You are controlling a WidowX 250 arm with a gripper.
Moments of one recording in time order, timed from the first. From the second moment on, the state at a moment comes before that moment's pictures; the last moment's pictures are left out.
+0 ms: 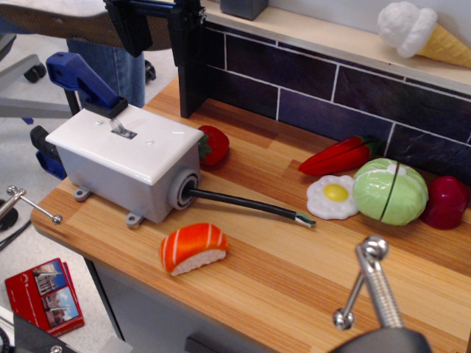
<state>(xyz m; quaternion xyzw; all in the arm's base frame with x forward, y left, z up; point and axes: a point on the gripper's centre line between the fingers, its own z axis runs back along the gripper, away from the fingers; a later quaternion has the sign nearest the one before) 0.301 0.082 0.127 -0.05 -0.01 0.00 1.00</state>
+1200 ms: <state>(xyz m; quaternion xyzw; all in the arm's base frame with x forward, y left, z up) 0.247 0.107 0.089 -0.03 0.01 -0.02 1.00</state>
